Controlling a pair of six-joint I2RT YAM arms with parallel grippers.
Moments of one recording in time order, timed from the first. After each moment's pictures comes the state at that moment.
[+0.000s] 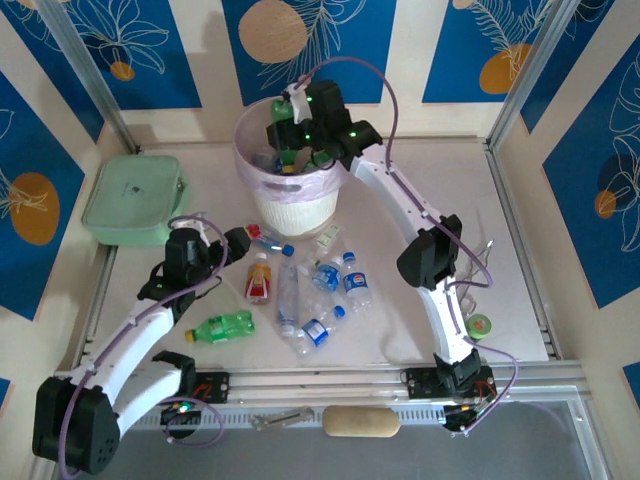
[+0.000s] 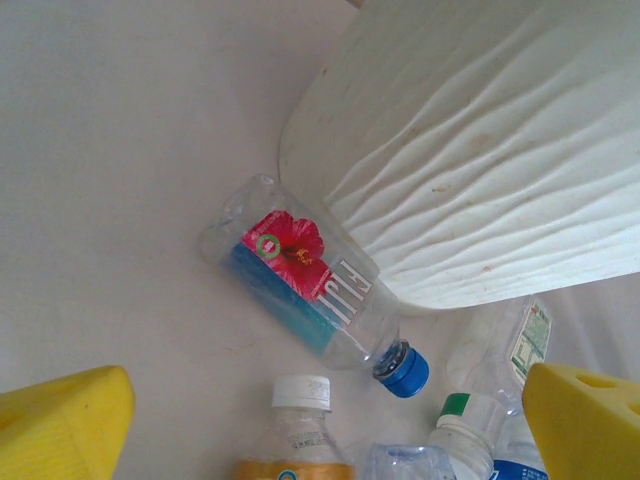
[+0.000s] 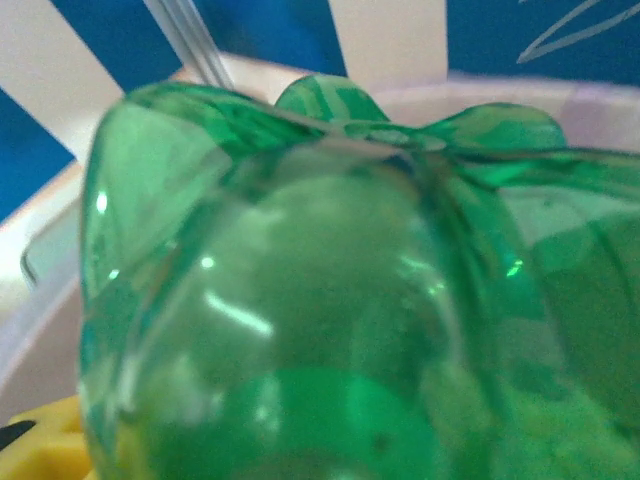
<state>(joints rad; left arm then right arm) -0.26 0.92 0.51 -0.10 0.08 -0.65 0.60 2.24 2.44 -0.70 -0.21 0.19</state>
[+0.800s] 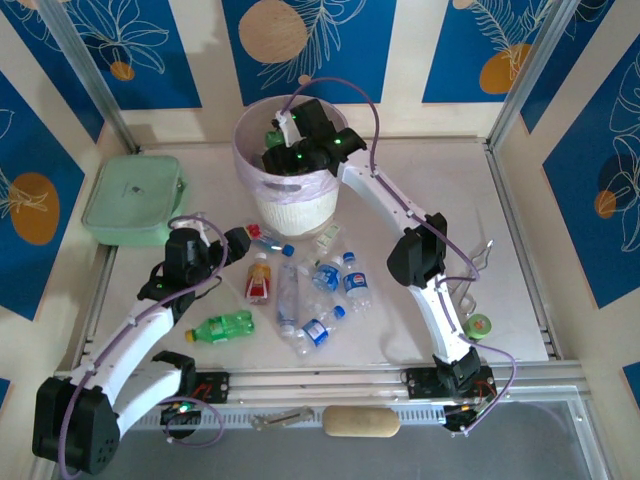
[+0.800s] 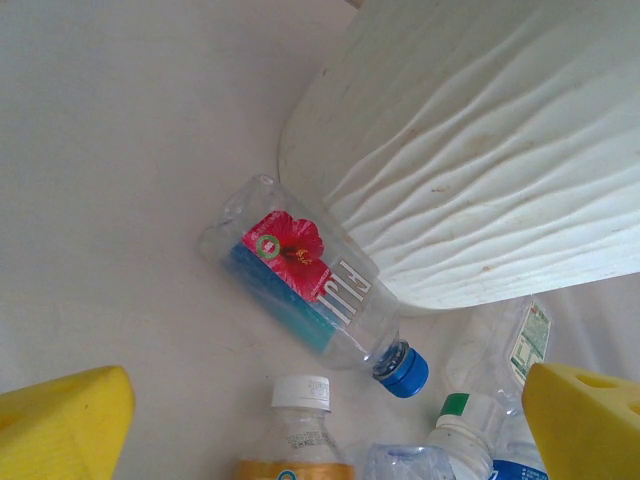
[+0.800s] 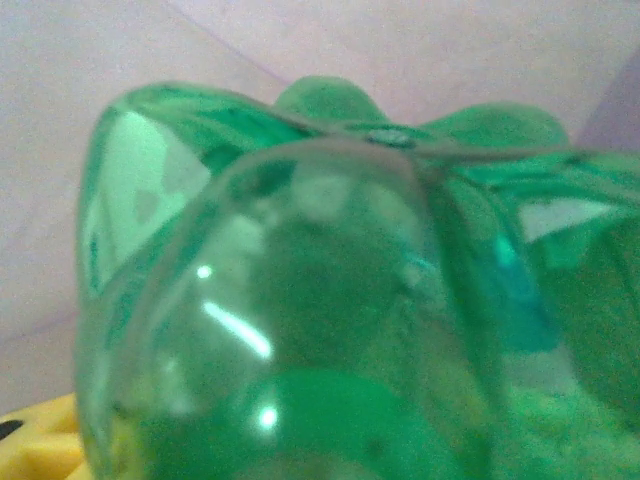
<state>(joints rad) -0.26 0.93 0.51 -0.10 0.08 -0.65 0.63 2.32 2.48 -0.86 -0.21 0.14</state>
